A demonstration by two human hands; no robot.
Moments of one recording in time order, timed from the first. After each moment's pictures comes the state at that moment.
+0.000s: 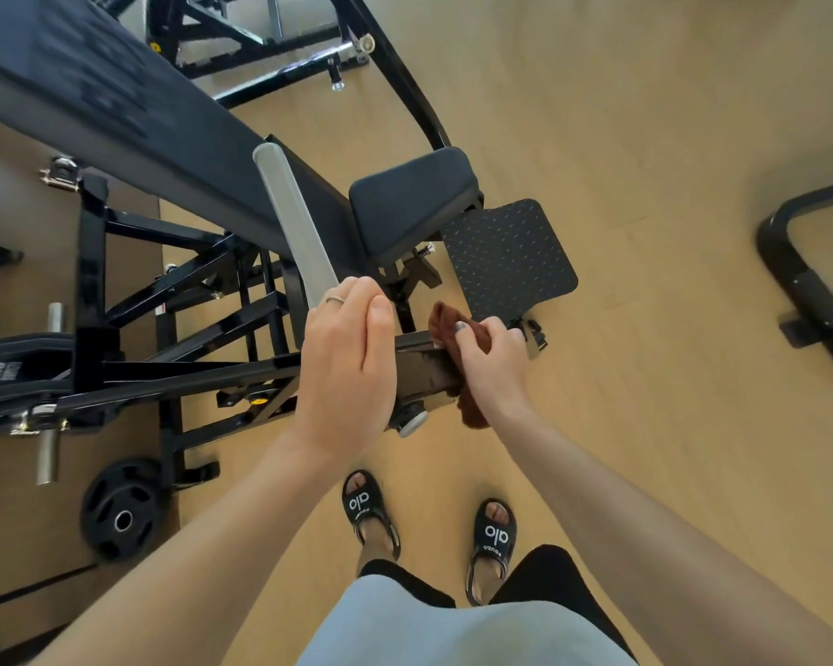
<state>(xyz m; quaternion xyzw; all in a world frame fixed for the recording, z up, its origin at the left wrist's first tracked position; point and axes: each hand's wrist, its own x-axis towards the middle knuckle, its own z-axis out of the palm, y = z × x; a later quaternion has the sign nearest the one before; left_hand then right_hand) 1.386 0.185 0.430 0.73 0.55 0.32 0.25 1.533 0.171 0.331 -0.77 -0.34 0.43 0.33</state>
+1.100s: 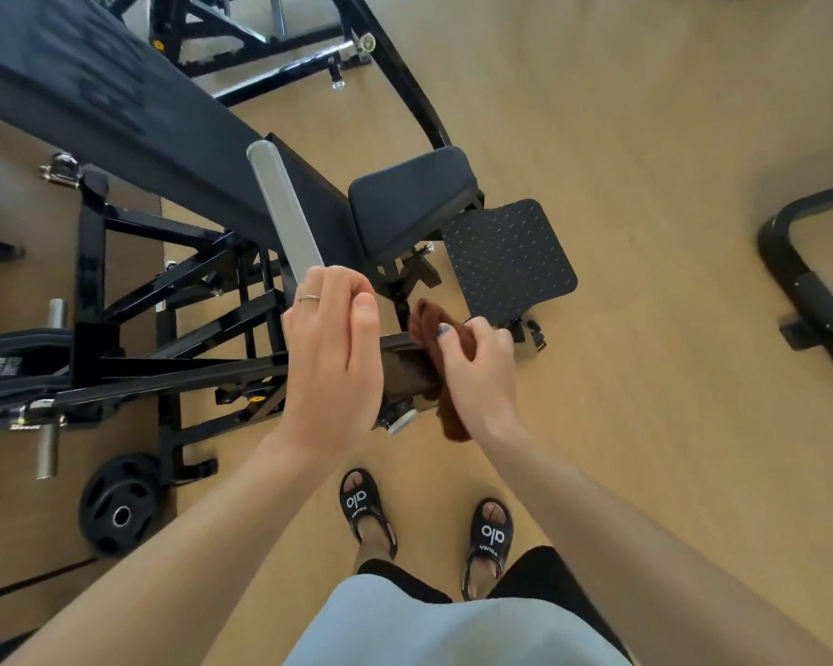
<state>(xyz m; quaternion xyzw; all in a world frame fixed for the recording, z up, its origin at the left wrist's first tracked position) 1.389 0.183 0.434 0.71 0.55 0.35 0.25 1.520 0.155 0.355 -0.73 -0.36 0.43 0.38</state>
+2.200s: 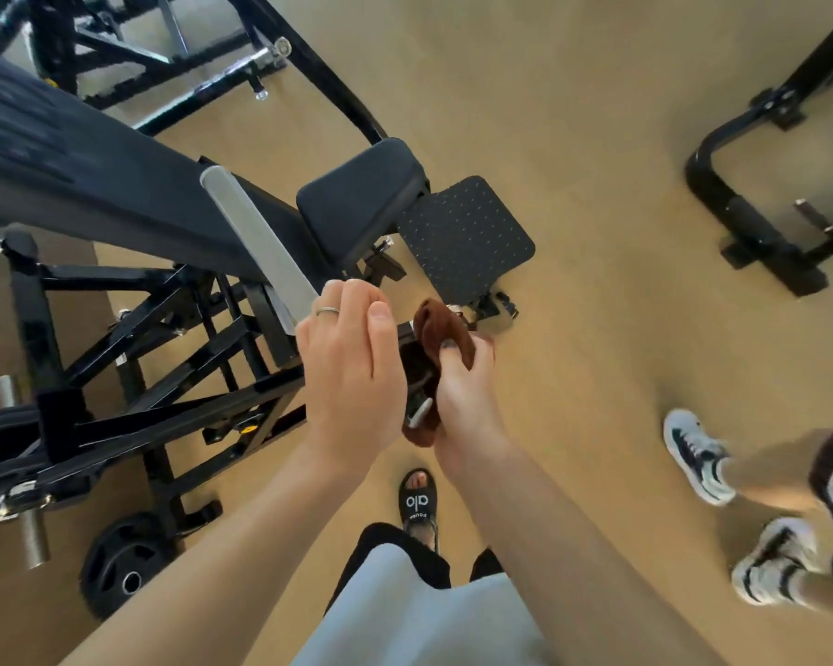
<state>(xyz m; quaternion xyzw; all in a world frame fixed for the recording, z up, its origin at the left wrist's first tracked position) 1.385 0.185 0.425 0.76 0.52 0.31 0.24 1.464 0.139 0.402 -0.67 0.09 0.54 0.50</state>
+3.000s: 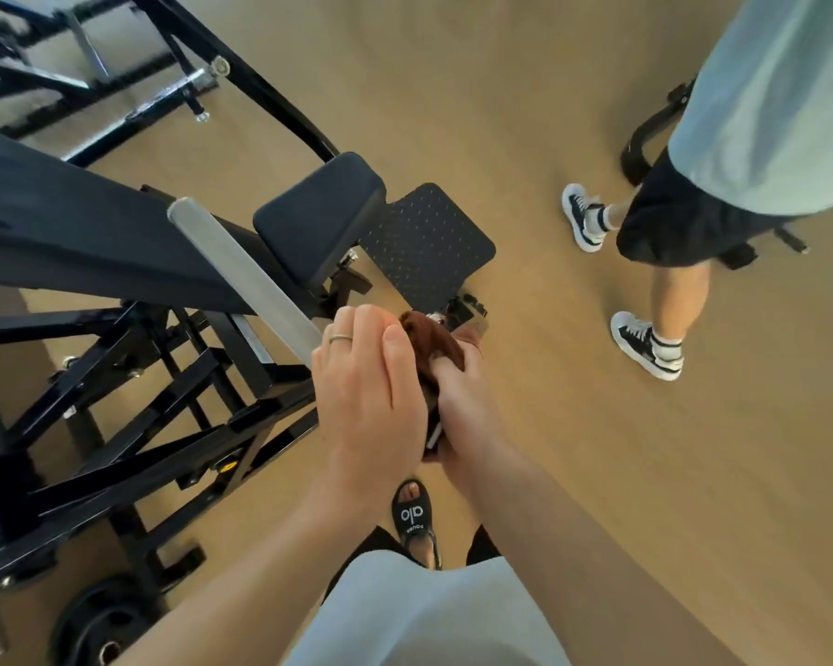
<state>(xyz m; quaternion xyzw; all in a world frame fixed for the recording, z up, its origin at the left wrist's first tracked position) 1.383 0.190 0.432 0.78 0.48 0.27 0.31 1.457 0.145 0.410 -0.64 0.07 0.55 0.53</state>
